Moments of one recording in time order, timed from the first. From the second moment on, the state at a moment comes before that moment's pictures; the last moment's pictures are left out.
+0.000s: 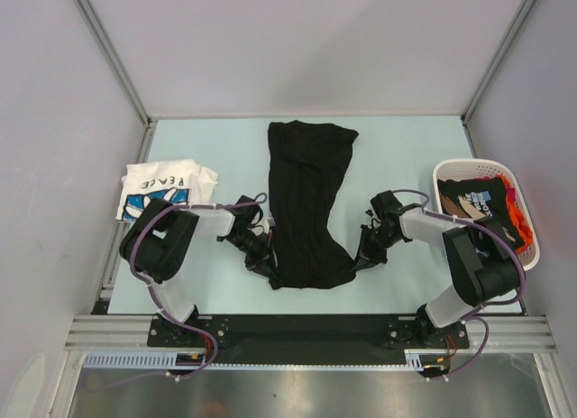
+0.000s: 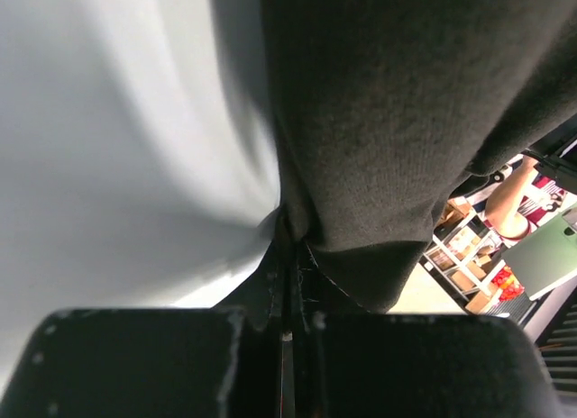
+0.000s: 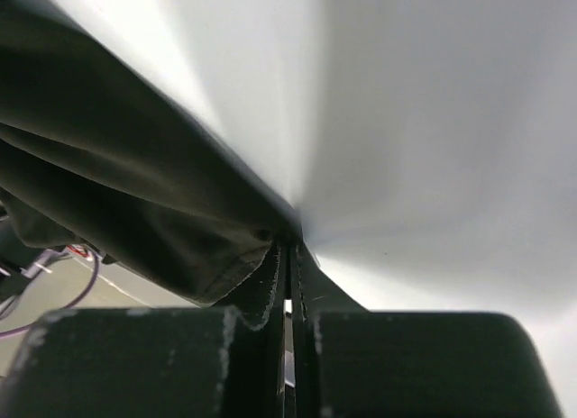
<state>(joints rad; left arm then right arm) -0.48 1.77 0.78 -0.49 0.76 -0.54 0.35 1.56 0.72 -0.54 -0.47 0.61</state>
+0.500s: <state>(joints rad) -0.48 1.66 0.75 -0.63 0.66 -0.53 0.36 1.50 0.84 -0.86 -0.35 0.54</state>
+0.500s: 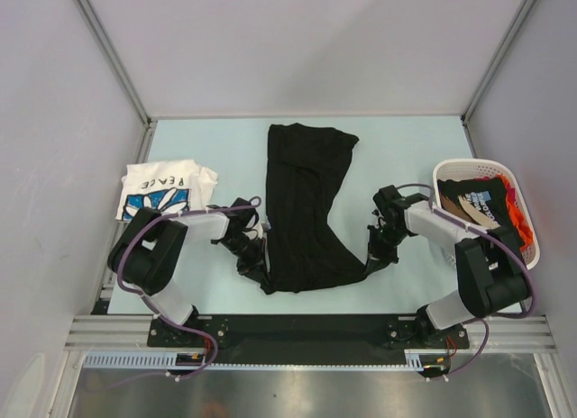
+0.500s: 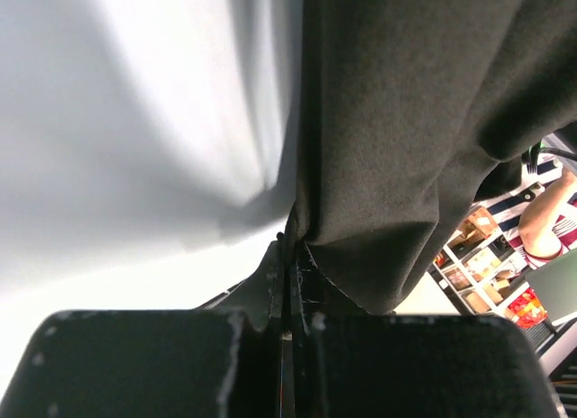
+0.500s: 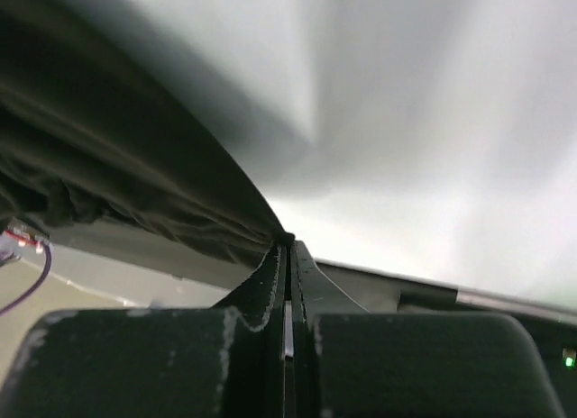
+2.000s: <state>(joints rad) -0.49 1.42 0.94 -0.78 0.59 -0.53 0.57 1.44 0.85 -1.05 -0.32 0.55</state>
